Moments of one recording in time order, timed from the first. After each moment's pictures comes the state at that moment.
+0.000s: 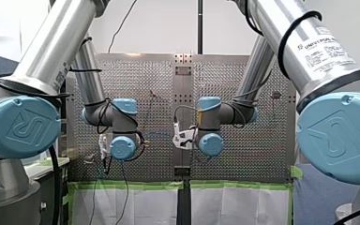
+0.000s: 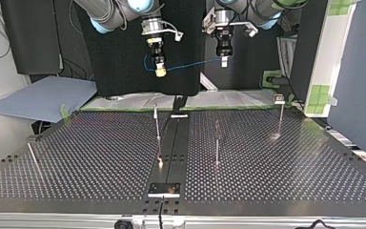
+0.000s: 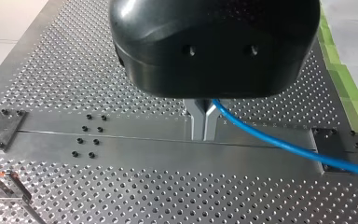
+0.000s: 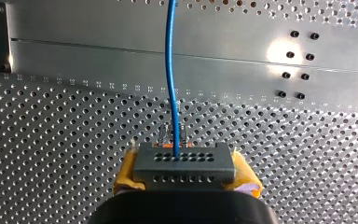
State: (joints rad) left arm -0.55 -1.99 -2.39 -1.89 -2.15 -1.63; right arm 2.37 -1.00 2.02 -1.04 1.83 1.47
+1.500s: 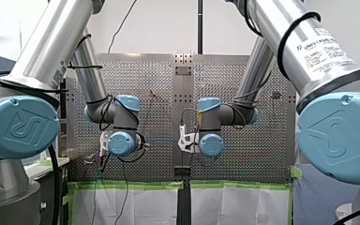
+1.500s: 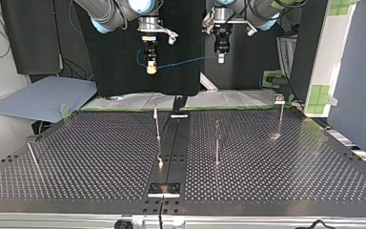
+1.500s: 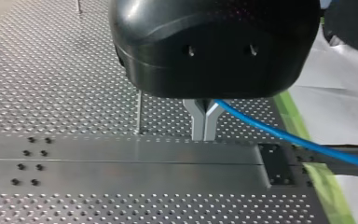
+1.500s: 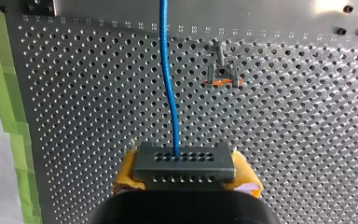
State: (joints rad) left arm -0.56 -1.97 -2.37 -2.08 -2.11 -1.56; right arm 2.37 -0.99 2.02 -0.94 1.99 1.55
